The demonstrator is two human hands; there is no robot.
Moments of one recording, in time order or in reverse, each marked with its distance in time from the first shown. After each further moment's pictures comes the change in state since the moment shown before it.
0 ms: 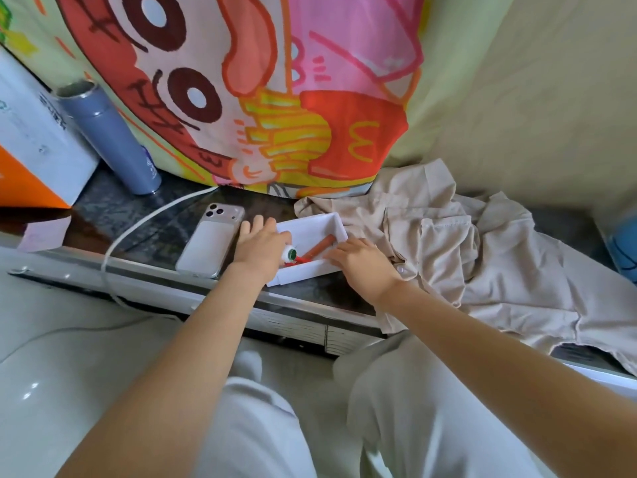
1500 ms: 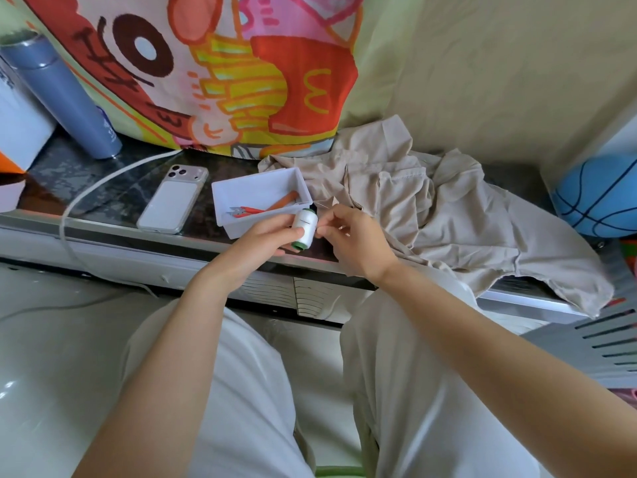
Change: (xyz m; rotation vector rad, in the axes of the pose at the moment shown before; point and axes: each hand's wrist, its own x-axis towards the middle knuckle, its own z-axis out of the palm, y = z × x) left_hand -0.095 0.076 -0.026 -1.445 -0.246 -0.019; right_hand -0.083 -0.023 -0.030 0.735 0.233 0.399
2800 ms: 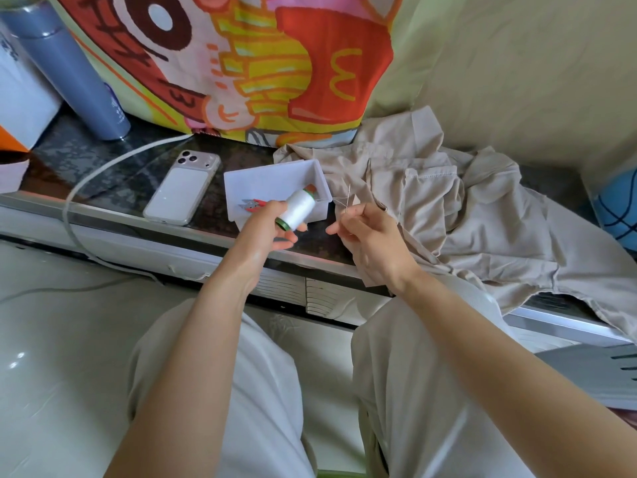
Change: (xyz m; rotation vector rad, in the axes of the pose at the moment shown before) left_hand 0.024 -0.007 -0.007 -0.356 0.354 -0.170; right_hand 0.016 0.013 0.018 0.694 -0.027 0.265
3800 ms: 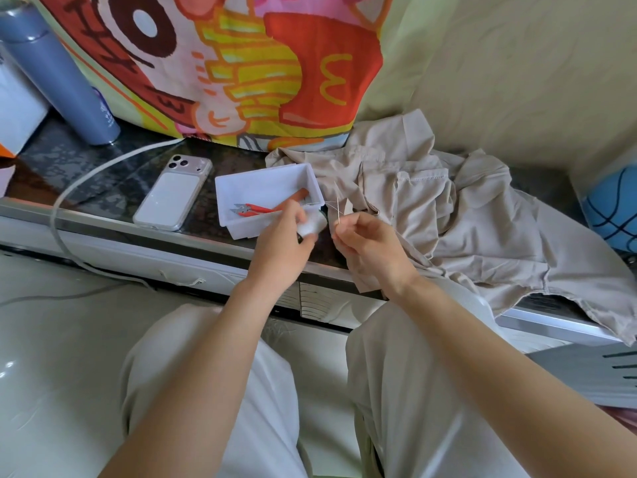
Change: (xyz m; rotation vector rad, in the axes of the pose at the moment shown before) left_hand 0.010 -0.027 0.023 0.791 0.105 0.477; right_hand -0.011 -0.010 -0.003 0.005 0.023 0.031
